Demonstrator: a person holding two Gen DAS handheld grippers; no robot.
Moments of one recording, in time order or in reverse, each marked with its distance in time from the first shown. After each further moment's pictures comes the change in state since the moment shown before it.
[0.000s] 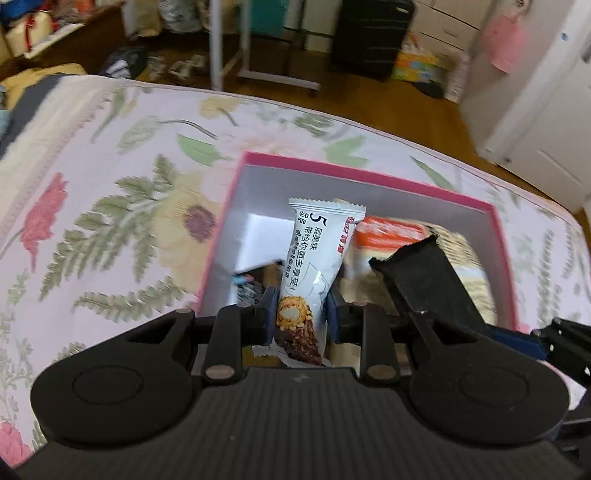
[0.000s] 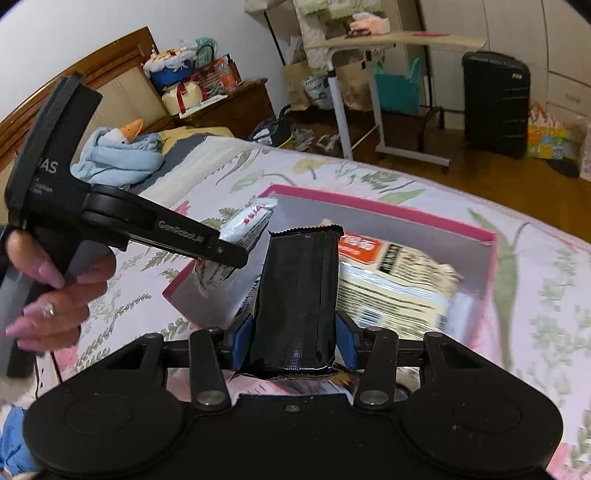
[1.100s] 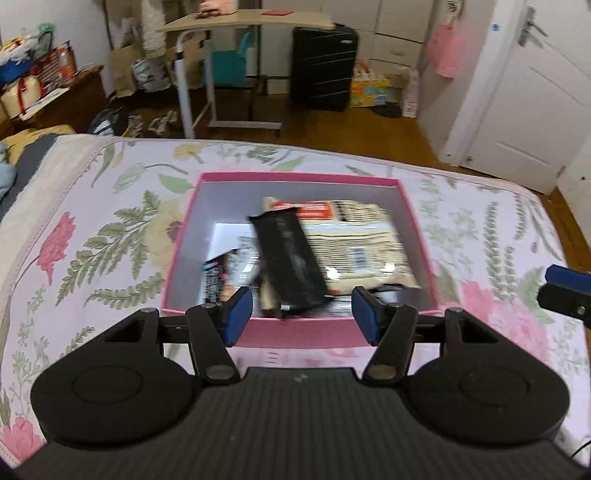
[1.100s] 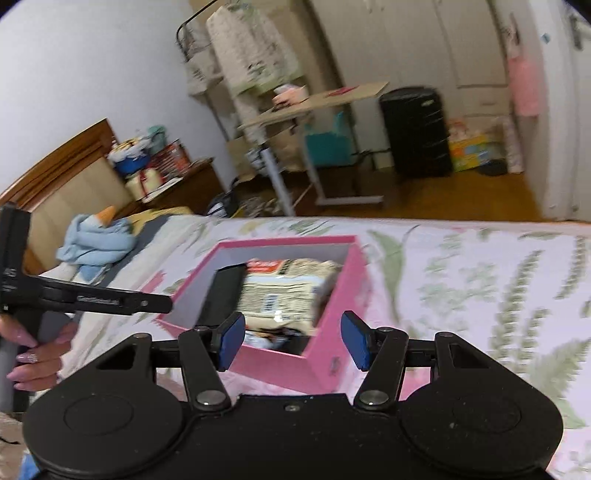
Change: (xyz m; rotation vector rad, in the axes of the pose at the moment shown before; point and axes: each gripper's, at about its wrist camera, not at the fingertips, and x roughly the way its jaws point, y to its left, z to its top) left arm -0.108 -0.066 -0.080 0.155 -0.147 -0.051; right arm -0.165 -0.045 -0.076 0.177 -0.252 -0.122
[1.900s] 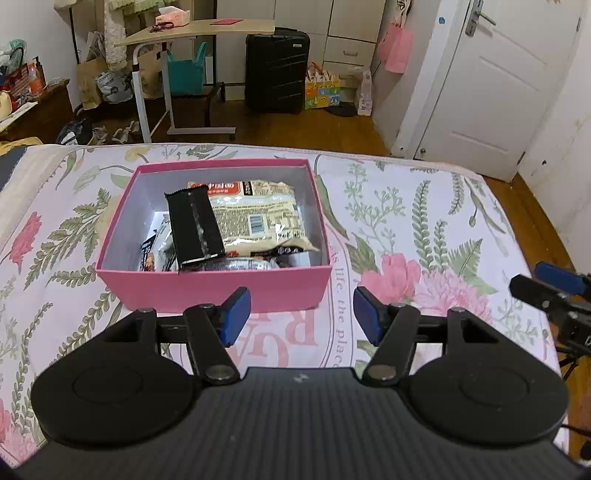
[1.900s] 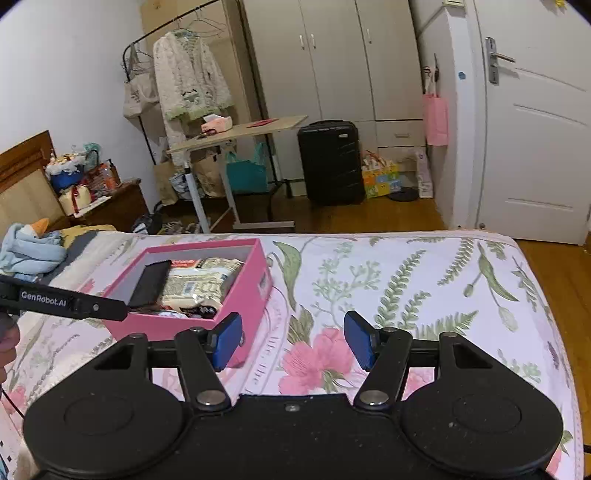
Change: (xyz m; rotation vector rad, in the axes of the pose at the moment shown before) left arm -0.041 -0.083 -0.050 0.054 -0.021 -0.077; right arm -0.081 -0.011 -0.056 0.000 -0.103 -0.286
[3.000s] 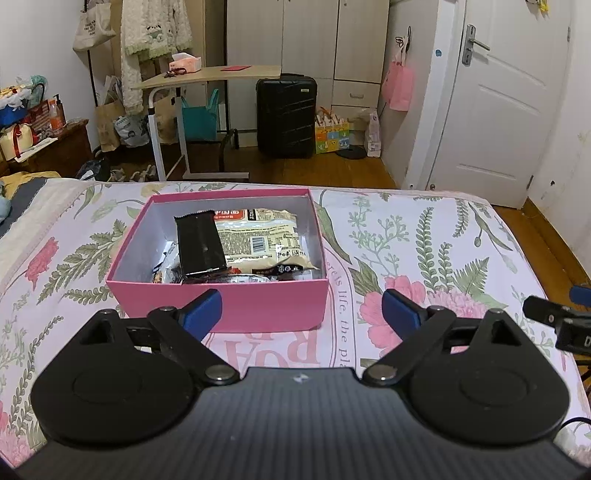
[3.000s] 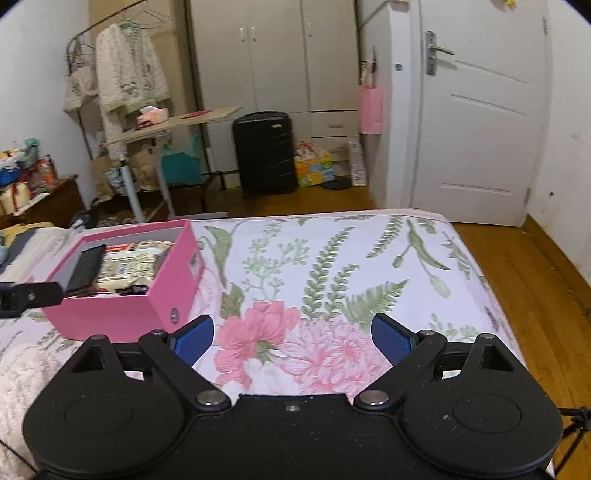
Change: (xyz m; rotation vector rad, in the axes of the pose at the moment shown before) left arm -0.016 -0.023 -0.035 0.025 -0.175 0.062; right arm -0.017 -0.014 -0.027 0.042 0.023 -0.231
